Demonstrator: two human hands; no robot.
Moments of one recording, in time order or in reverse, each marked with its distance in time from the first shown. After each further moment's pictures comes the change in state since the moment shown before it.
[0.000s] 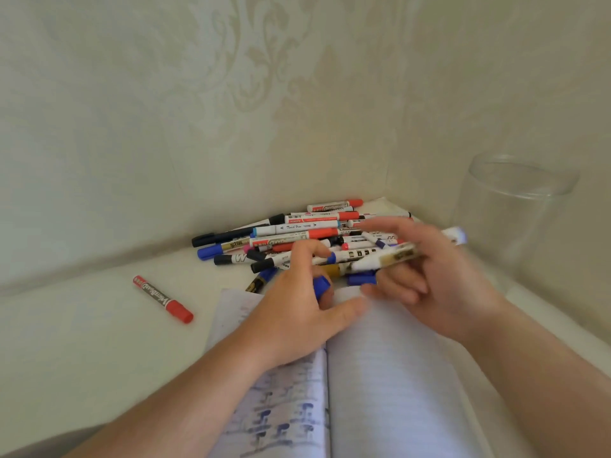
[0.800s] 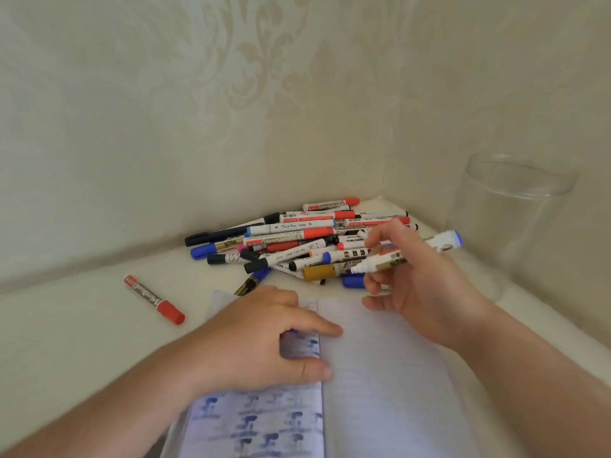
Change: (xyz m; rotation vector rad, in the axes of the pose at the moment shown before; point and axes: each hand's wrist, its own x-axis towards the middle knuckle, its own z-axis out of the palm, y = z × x) left_hand -0.020 0.012 -0.041 0.536 -0.499 -0.109; right_hand 0.002 0.006 -0.008 -0.113 0.015 0.042
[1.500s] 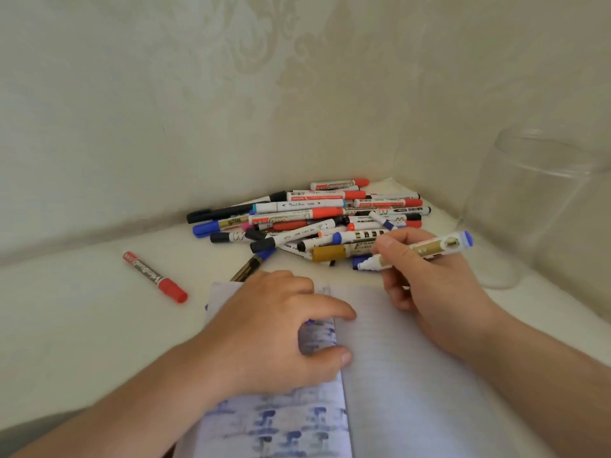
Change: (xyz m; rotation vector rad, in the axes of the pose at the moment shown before) left_hand -0.002 0.004 0.024 0.116 0.254 0.050; right_hand -0.005 0.026 0.013 -0.206 0.205 -0.069
